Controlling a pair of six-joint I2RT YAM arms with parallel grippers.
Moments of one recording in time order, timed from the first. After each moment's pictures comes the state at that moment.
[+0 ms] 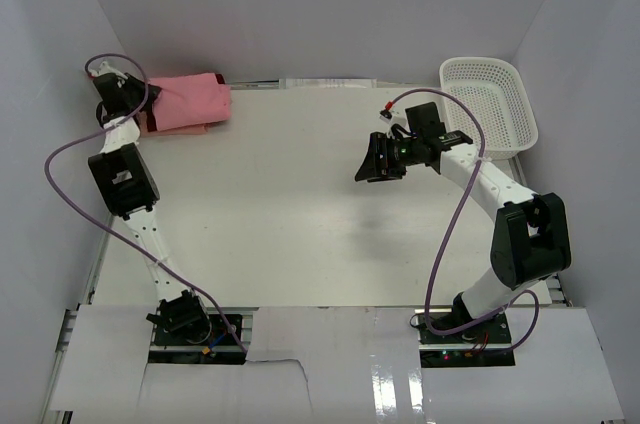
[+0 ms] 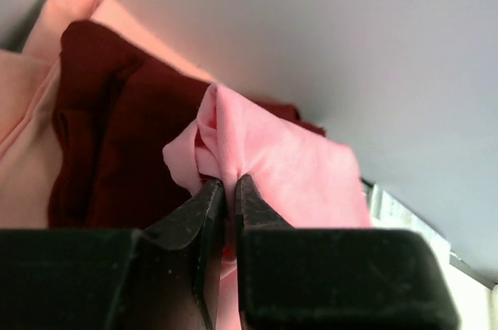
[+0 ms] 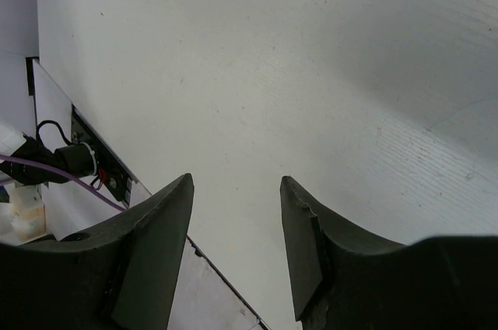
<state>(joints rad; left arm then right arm) 0.41 2.50 2.07 0.11 0.38 -0.61 0.36 1.59 1.20 -0.50 -0.64 0.31</state>
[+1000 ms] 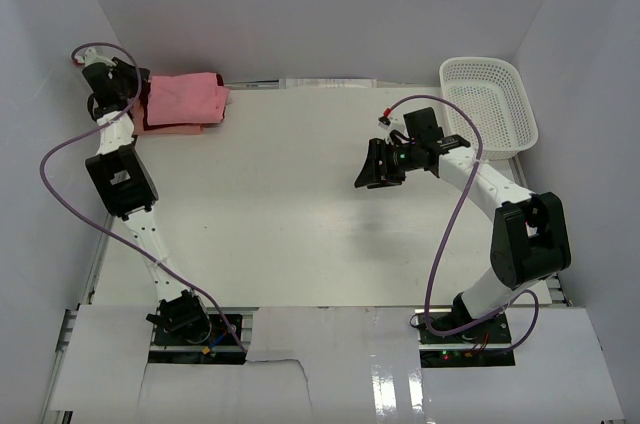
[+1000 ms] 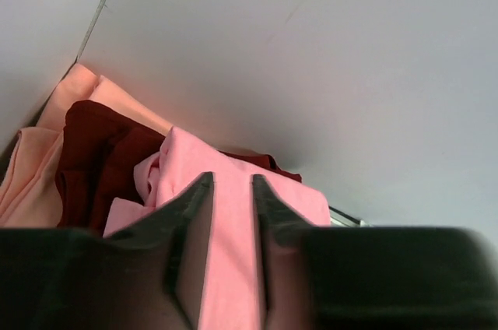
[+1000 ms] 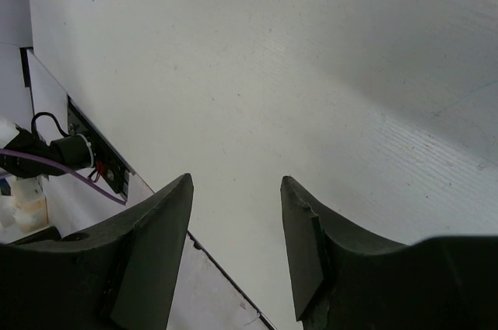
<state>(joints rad) 0.42 2.50 2.18 0.15 0.36 -0.60 0.36 1.59 1.16 -0.50 -0.65 0.31</state>
